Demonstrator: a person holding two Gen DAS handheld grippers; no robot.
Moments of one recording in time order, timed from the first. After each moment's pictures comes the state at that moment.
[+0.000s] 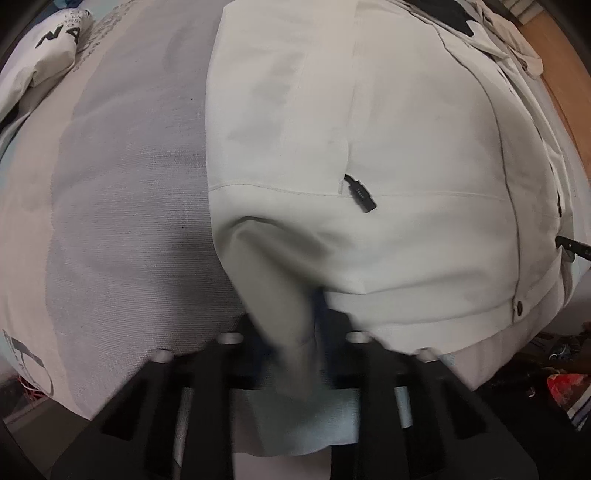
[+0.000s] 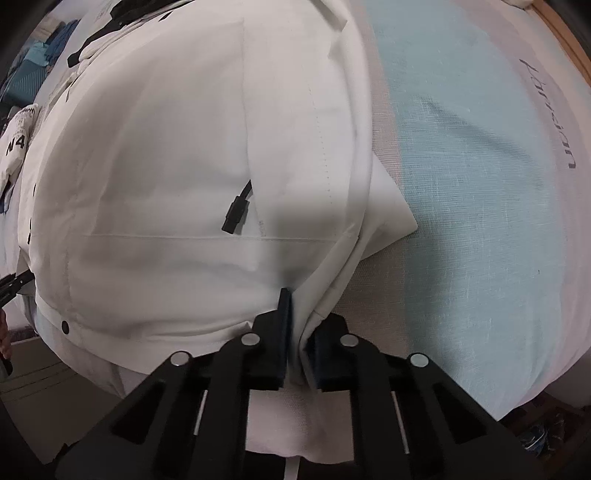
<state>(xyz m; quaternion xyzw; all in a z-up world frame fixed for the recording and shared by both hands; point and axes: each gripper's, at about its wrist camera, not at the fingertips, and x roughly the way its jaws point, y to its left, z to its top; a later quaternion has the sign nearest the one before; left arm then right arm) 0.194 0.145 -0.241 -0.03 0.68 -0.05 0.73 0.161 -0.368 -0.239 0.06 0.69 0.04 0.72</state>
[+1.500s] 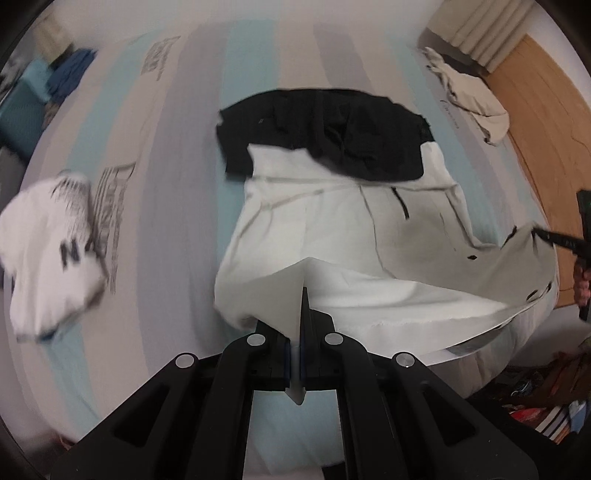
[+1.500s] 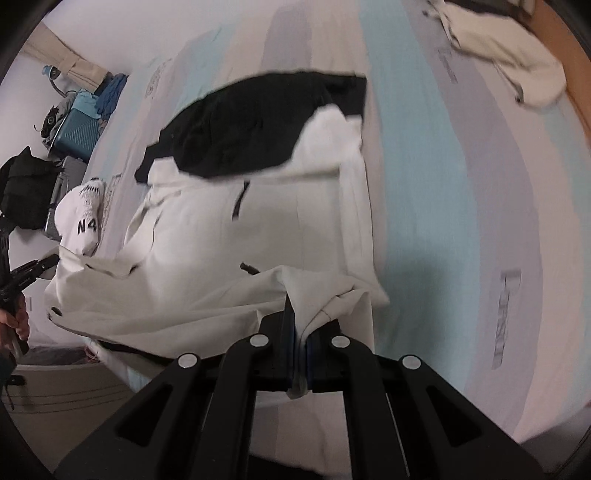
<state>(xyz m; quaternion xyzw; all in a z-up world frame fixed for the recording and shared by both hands) 0.403 0.118 -0.025 0.00 0.60 -0.10 0.79 0.375 -0.389 -0.052 0.08 0.62 0.13 0.77</state>
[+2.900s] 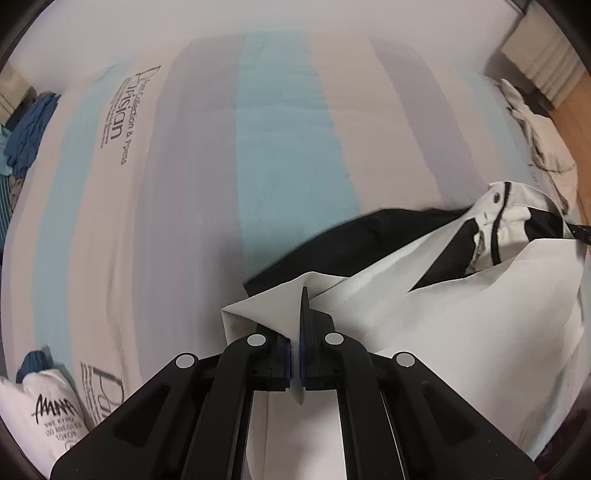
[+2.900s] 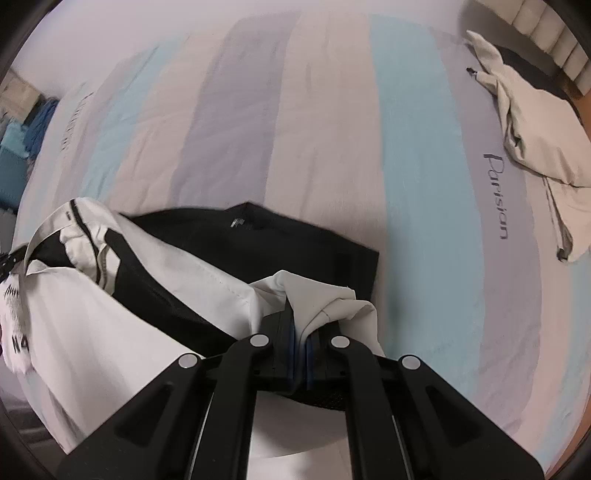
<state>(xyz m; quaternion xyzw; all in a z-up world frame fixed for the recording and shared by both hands) 0.771 0.151 -0.147 0.03 0.59 -0.06 0.80 0.727 -0.345 -0.157 0.02 0.62 0.05 0.78</state>
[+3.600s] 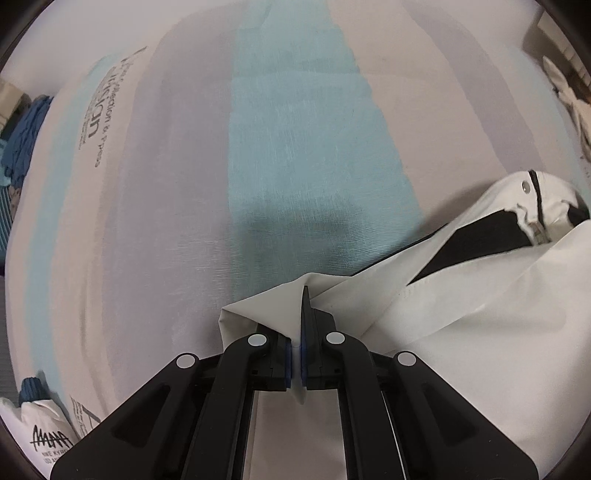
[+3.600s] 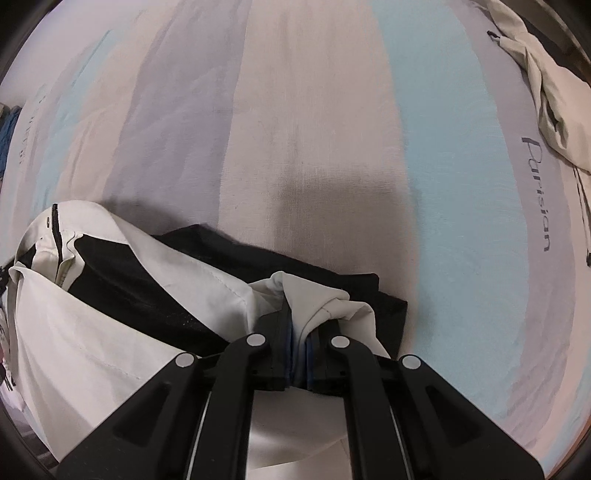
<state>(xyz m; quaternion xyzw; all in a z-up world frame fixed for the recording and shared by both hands) 0.821 0.150 -0.235 0.09 0.61 -0.01 0.79 0.772 -0.338 -0.240 0.02 0.66 0.03 0.75</state>
